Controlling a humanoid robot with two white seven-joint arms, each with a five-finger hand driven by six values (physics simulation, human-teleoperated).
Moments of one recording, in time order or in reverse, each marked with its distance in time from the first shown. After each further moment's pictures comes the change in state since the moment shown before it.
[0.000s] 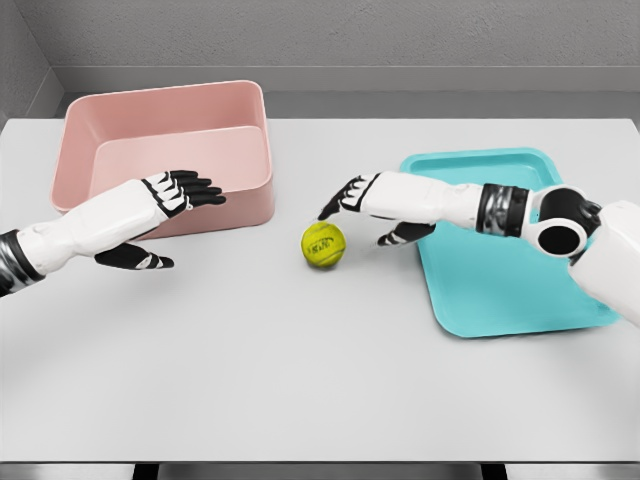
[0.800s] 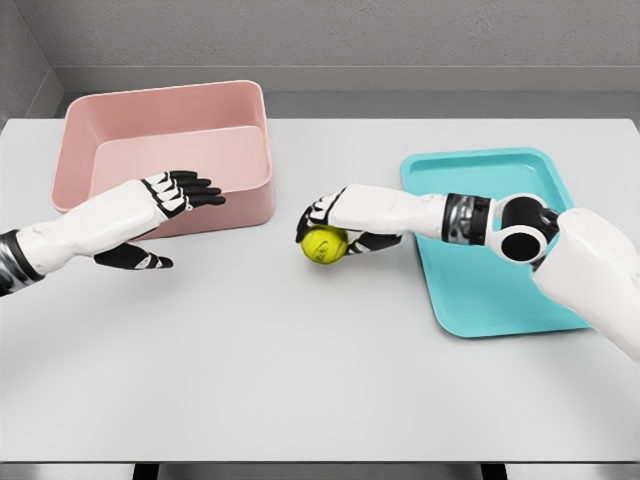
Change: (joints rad) left arm 0.003 0.003 0.000 0.000 -0.008 0.000 -0.001; right arm -0.002 0.115 0.044 0.047 0.000 0.000 0.003
